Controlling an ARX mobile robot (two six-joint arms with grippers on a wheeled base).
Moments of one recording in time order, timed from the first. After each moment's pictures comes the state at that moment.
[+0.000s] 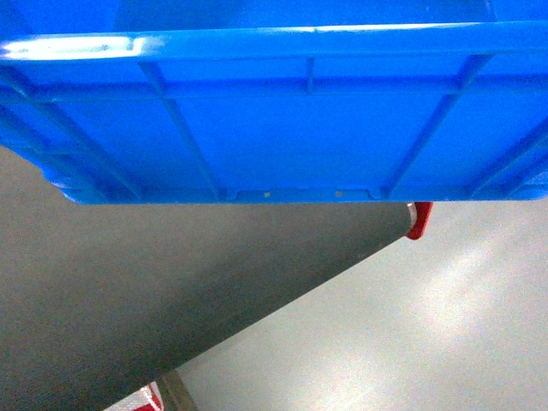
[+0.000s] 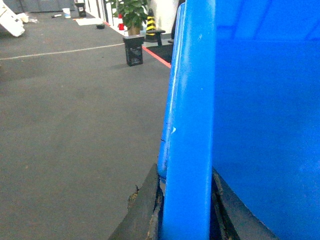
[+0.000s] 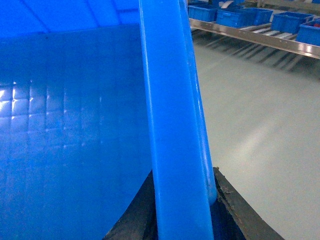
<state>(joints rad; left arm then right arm) -0.26 1.27 0.75 0.46 -0.42 -0.04 0.22 1.30 0.89 0.22 0.28 0.14</state>
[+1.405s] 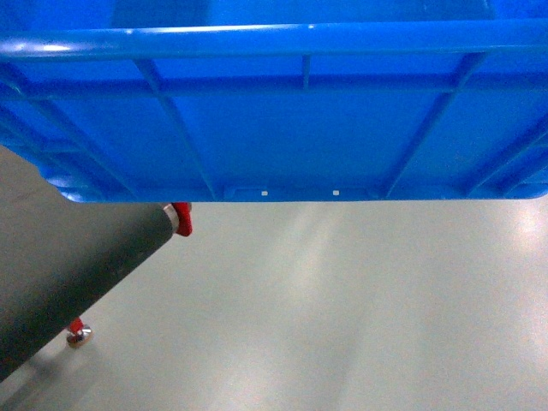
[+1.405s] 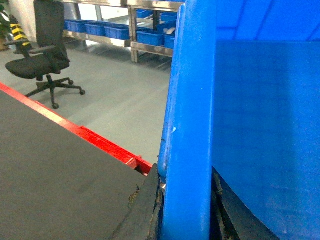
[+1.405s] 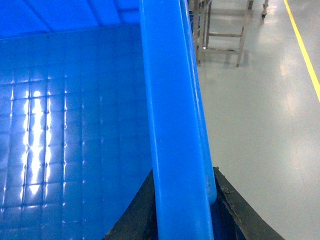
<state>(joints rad) -0.26 1.27 0.75 0.47 -0.42 -0.04 0.22 1.30 0.89 0.22 0.28 0.14</state>
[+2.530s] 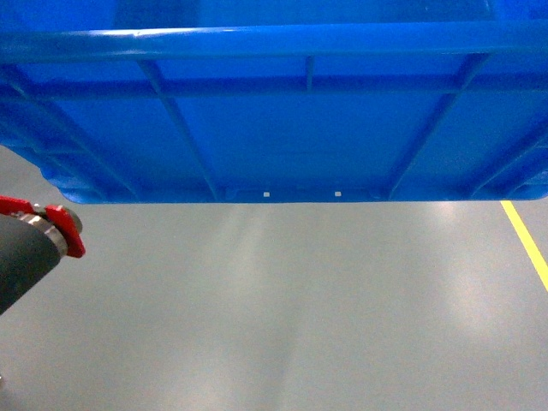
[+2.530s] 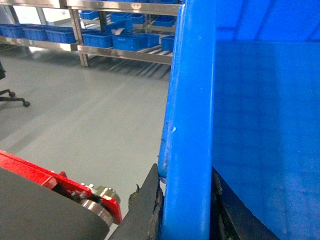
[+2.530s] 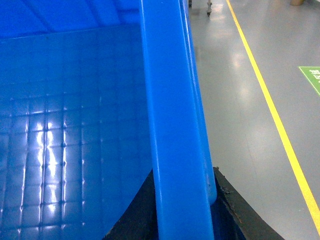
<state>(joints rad) -0.26 1.27 0.75 0.47 -0.42 -0.04 0.22 1.30 0.89 0.22 0.28 0.14</state>
